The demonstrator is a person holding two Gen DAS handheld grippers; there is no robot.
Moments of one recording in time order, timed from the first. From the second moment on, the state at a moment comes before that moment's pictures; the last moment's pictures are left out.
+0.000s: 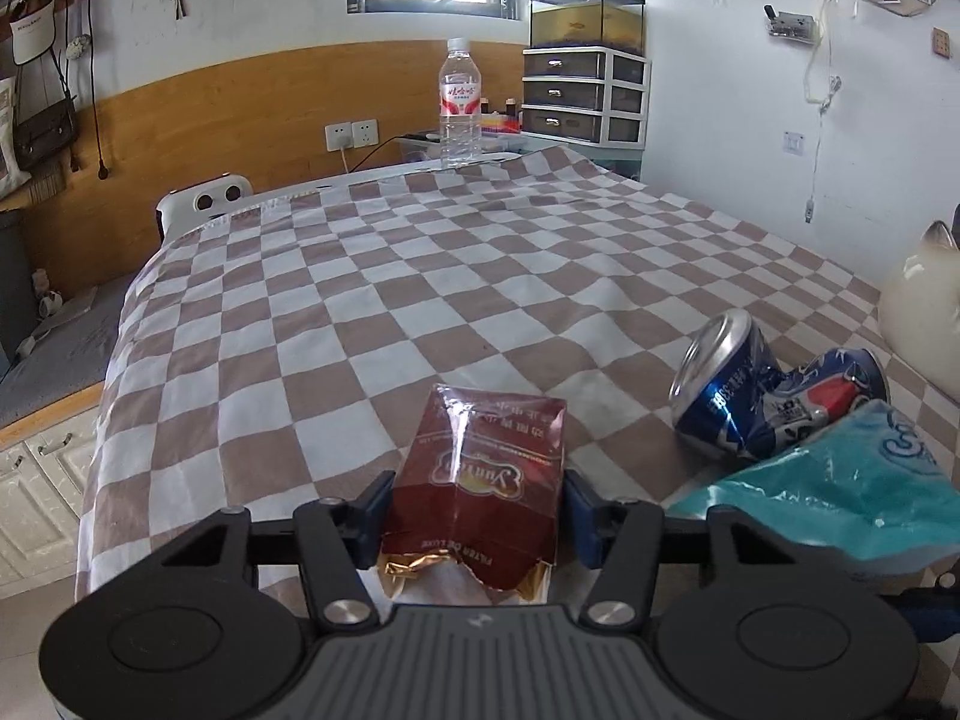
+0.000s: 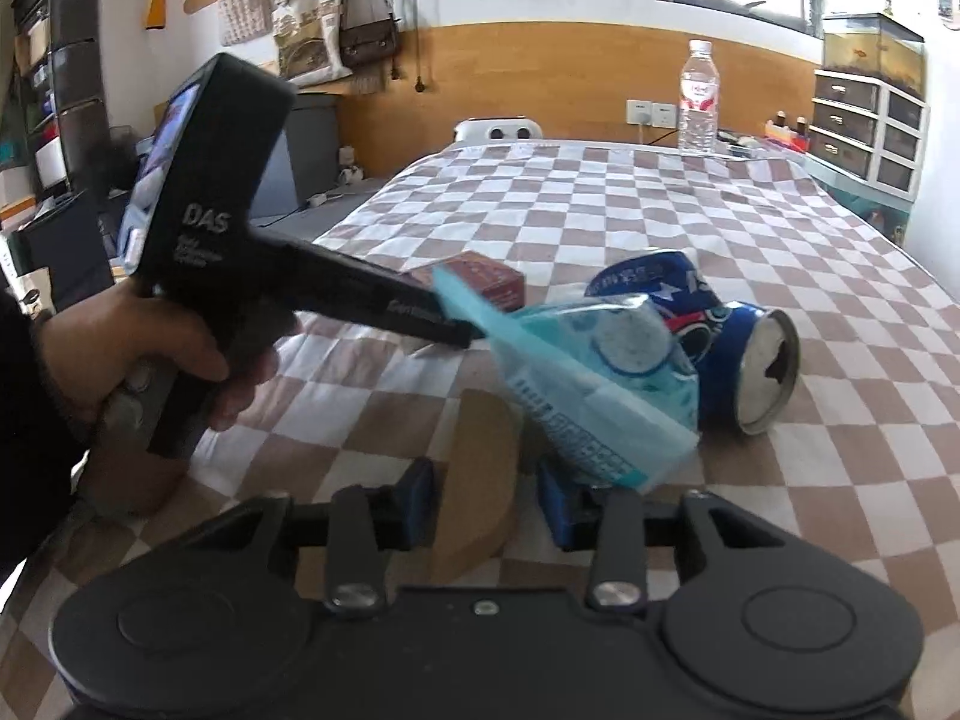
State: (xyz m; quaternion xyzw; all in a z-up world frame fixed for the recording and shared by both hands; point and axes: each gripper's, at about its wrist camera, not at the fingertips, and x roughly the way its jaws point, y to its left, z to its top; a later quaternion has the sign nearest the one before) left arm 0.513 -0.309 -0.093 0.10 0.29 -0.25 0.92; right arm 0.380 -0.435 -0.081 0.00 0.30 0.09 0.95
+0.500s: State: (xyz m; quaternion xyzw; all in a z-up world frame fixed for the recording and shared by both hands) left arm 0.456 -0.281 -0.092 0.06 0.30 -0.21 0.93; right arm 0.372 -0.444 -0.080 0.03 0.29 0.07 0.95
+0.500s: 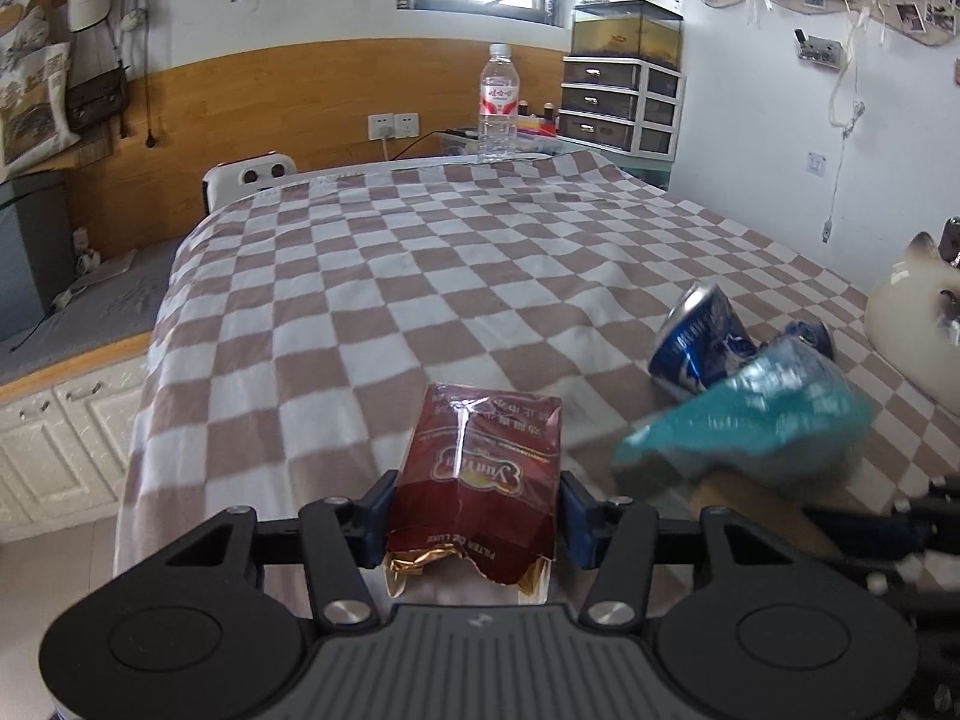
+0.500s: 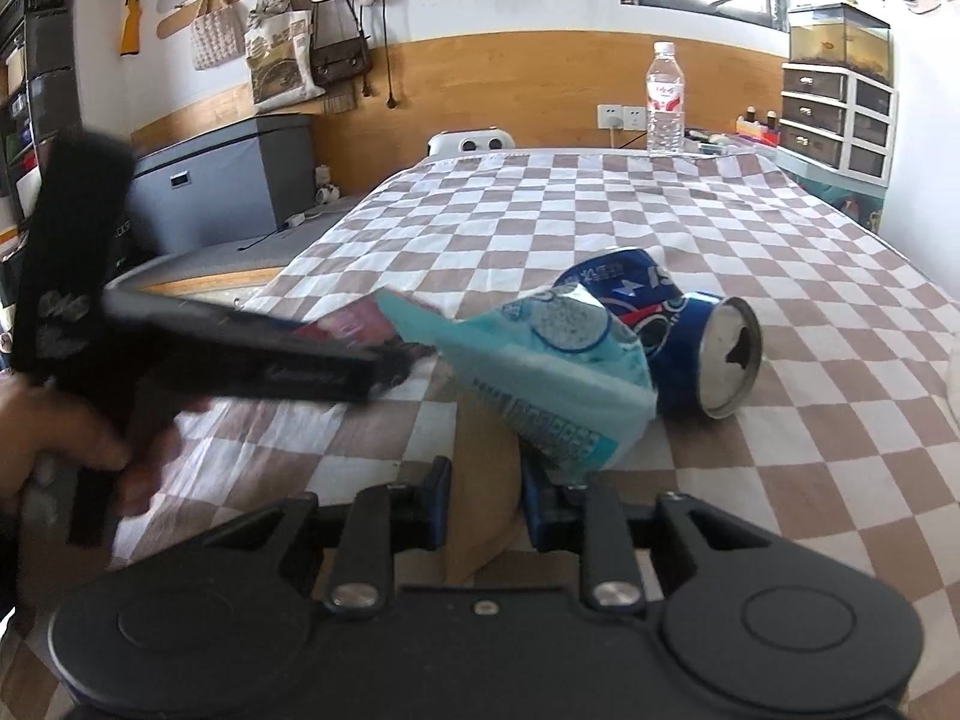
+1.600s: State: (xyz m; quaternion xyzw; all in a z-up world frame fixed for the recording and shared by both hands) left arm 0.312 -0.188 -0.053 0.03 0.27 -0.19 0.94; right arm 0.278 -0.390 -0.039 0.01 0.26 -0.01 0.97
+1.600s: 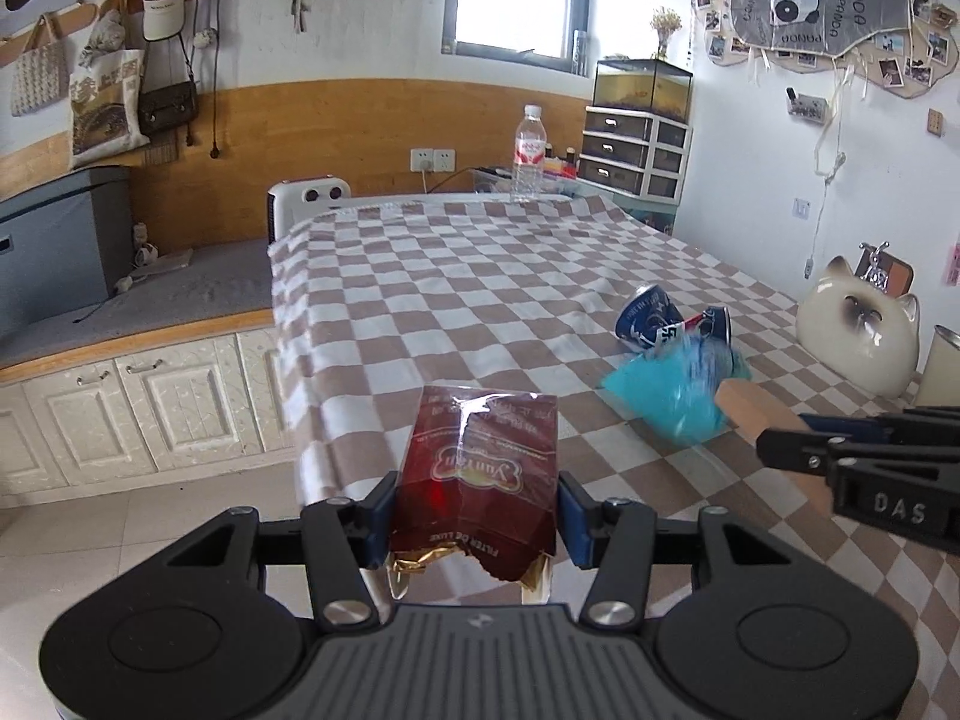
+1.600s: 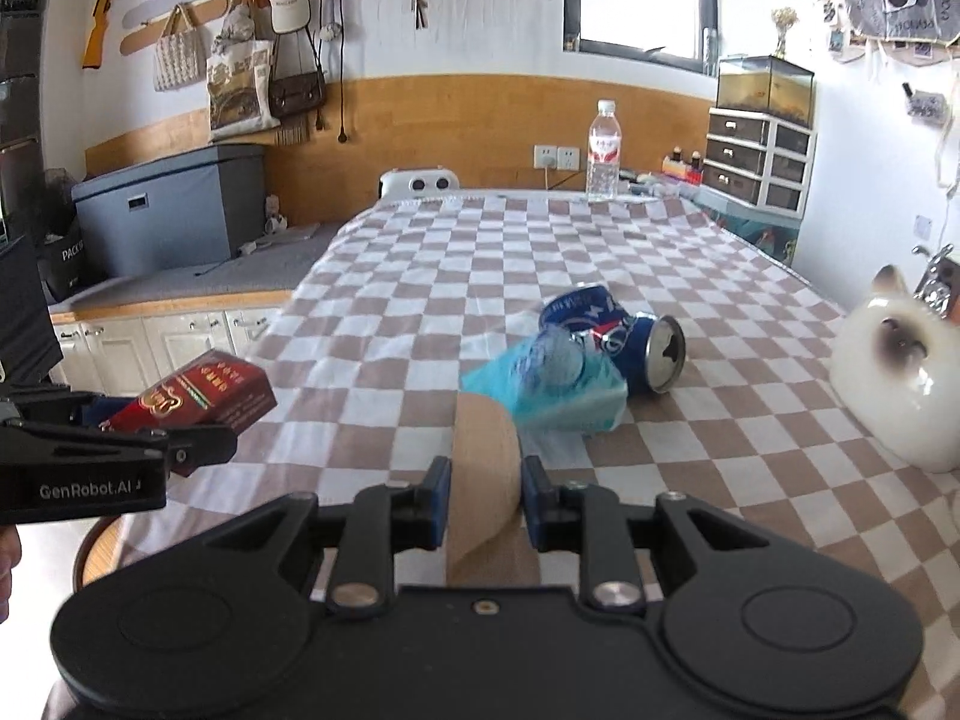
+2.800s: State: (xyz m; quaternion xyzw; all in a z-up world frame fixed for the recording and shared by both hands) left arm 0.287 0.029 -0.052 -0.03 0.27 -0.08 0.96; right arm 0.294 -0.188 -0.028 -0.04 0.26 0.10 0.96
